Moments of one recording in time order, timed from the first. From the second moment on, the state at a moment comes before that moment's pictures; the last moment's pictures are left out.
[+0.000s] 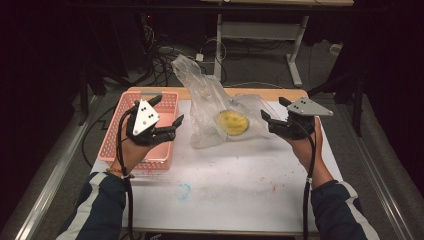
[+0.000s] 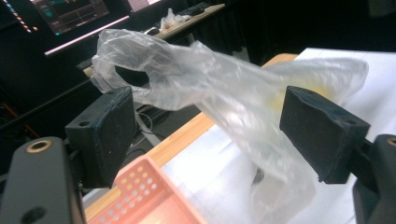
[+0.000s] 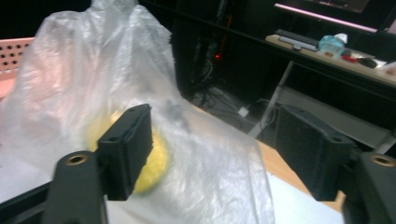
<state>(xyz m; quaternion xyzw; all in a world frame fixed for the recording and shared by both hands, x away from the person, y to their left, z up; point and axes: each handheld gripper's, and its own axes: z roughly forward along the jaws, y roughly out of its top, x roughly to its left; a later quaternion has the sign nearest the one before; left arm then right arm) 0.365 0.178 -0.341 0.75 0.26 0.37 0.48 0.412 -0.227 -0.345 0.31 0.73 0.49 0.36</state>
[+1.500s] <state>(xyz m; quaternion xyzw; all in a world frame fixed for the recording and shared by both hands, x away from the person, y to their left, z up) 0.285 0.184 -0.458 0.83 0.25 0.32 0.38 0.282 -0.271 -0.449 0.27 0.77 0.47 0.33</state>
